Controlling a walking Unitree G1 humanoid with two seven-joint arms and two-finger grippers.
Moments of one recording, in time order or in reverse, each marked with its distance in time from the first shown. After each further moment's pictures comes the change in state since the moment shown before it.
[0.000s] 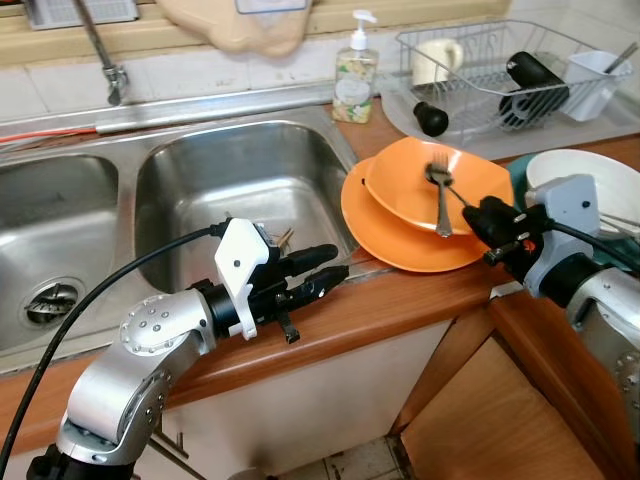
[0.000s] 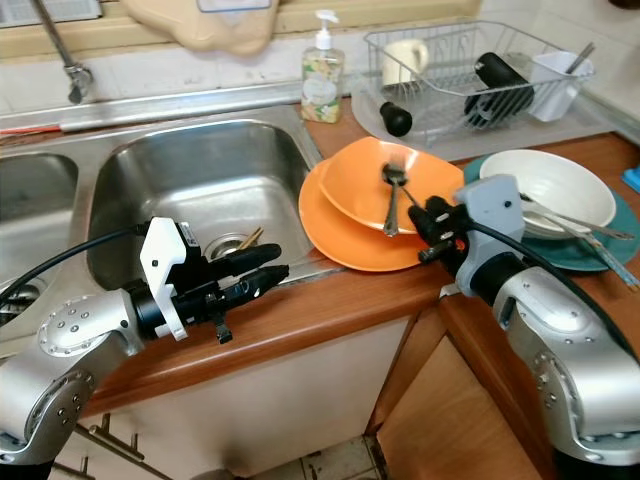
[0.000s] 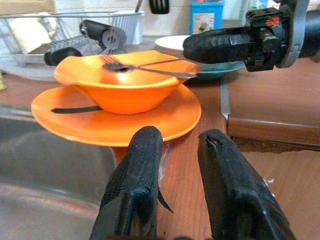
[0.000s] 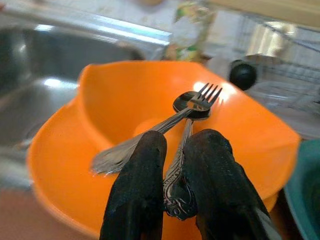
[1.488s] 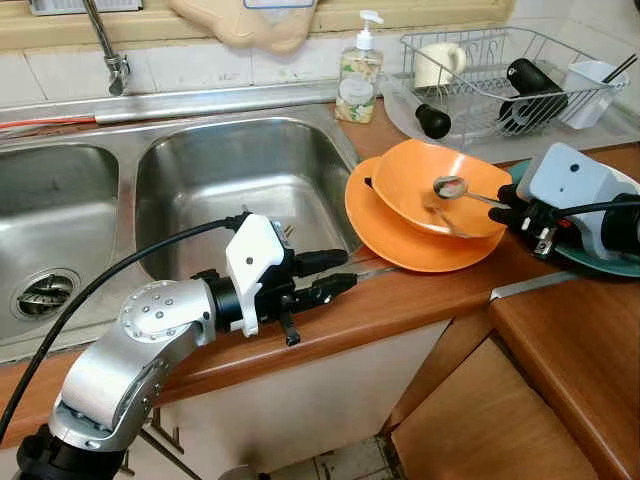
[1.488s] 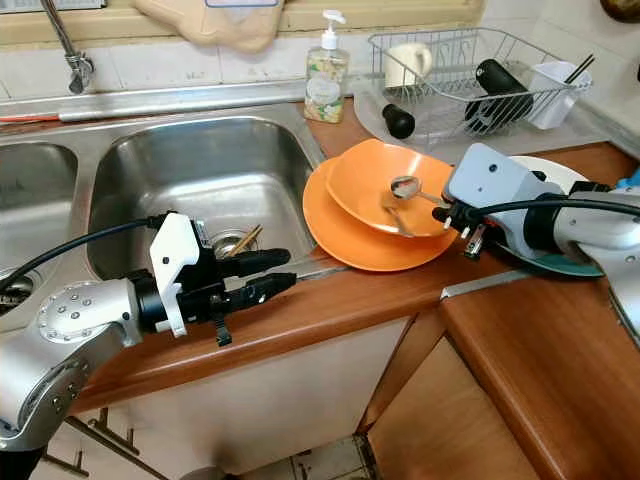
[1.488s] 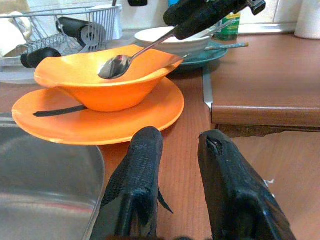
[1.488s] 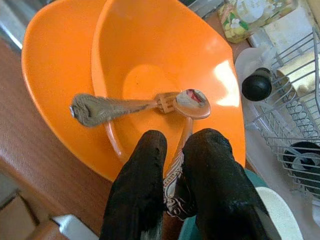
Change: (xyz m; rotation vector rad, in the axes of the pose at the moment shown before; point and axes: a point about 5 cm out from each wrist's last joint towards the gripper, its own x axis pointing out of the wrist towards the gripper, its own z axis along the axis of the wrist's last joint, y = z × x) left arm 0.005 -0.002 0.010 0.068 0.074 -0.092; right arm -0.001 -0.044 0.047 -0.607 0.312 0.253
